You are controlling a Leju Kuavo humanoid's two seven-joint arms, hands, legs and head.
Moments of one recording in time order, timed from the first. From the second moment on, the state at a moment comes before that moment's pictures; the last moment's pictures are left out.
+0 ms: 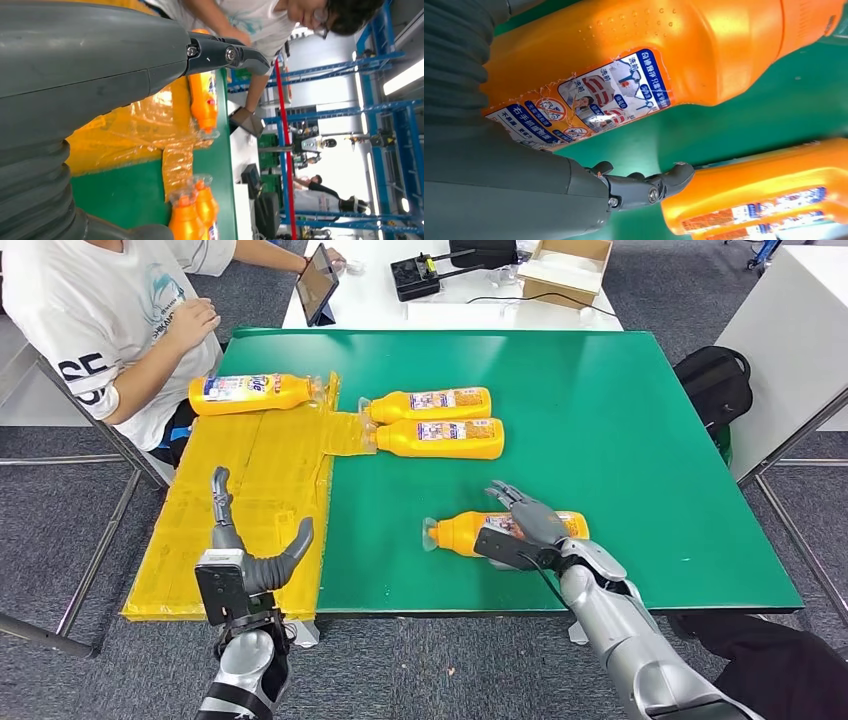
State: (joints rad) left arm -0.13 -0.26 -0.23 -1.28 -0.17 0.54 -0.70; right arm -0.53 -0.08 0.23 -0.71 0.78 0.01 -0.29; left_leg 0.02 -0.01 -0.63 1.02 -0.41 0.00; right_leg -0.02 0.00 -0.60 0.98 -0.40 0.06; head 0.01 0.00
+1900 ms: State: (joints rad) left arm -0.13 -0.29 -0.22 -1.21 -0.17 0.47 -0.70; right arm -0.48 -0.34 0.36 -0.88 0.70 0.14 -0.23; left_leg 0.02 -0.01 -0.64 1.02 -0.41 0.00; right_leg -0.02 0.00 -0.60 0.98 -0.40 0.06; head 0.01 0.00
